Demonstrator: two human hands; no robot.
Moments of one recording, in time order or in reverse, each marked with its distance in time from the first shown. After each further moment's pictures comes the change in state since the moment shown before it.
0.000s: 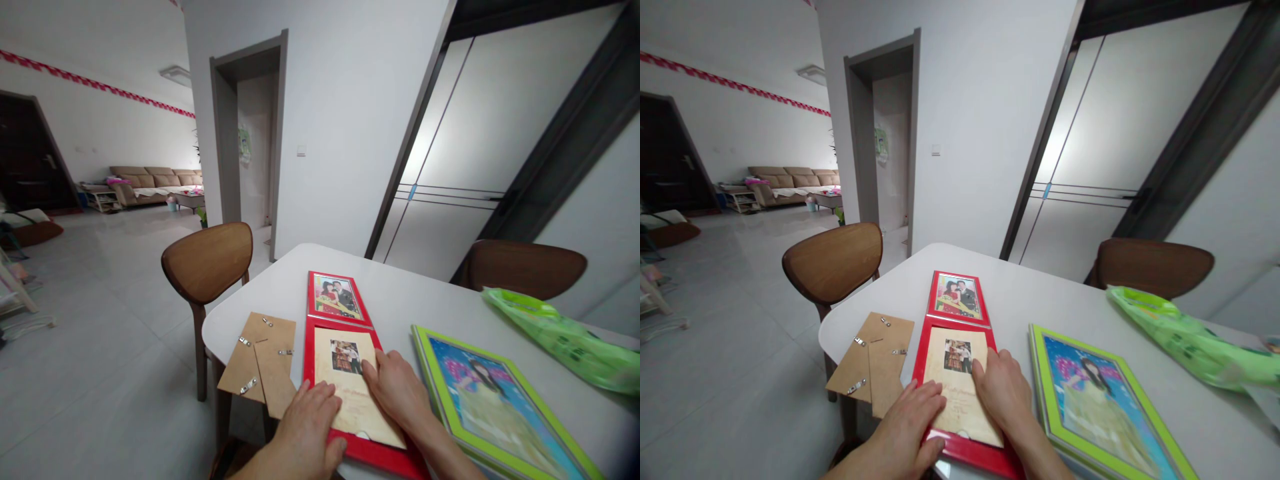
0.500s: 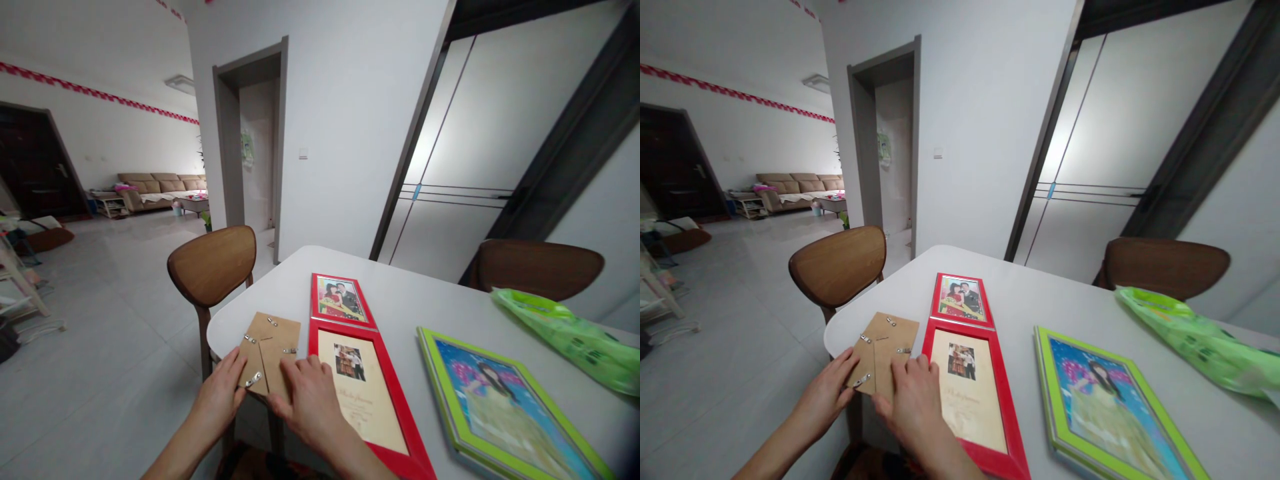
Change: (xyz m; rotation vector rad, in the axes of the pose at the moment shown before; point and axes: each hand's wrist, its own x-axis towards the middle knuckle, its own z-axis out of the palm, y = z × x) left_hand -0.045 -0.129 -0.042 0.383 0.359 -0.310; right_hand -0.049 -0.118 0.030 0.049 -0.114 -0.483
